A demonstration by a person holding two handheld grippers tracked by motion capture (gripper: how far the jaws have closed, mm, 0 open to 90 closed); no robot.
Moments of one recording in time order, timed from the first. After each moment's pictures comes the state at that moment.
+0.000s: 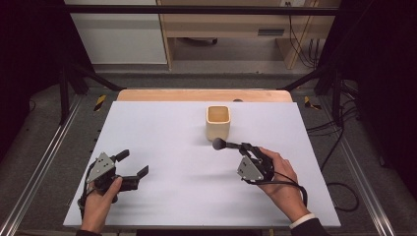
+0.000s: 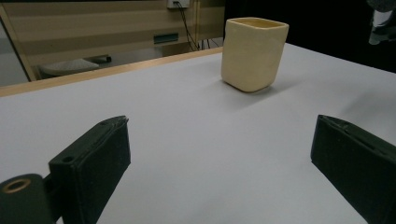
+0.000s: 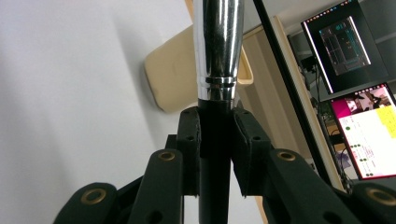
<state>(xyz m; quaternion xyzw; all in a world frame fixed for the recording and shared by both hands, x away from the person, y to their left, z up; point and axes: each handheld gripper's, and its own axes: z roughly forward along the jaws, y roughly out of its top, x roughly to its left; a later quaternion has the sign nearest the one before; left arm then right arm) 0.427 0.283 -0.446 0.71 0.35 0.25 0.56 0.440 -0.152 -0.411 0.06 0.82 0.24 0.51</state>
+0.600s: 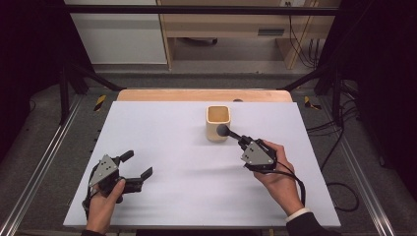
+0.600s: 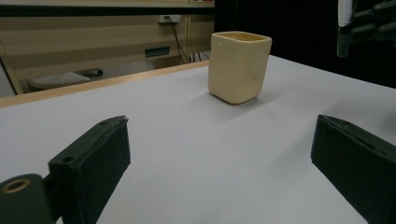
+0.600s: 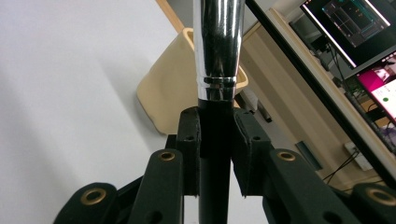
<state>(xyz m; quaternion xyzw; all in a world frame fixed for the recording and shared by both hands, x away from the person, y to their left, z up) 0.424 0.276 -0.448 0.70 0.33 0.25 0.58 0.461 -0.159 -0.403 0.15 0.81 0.33 0.46</state>
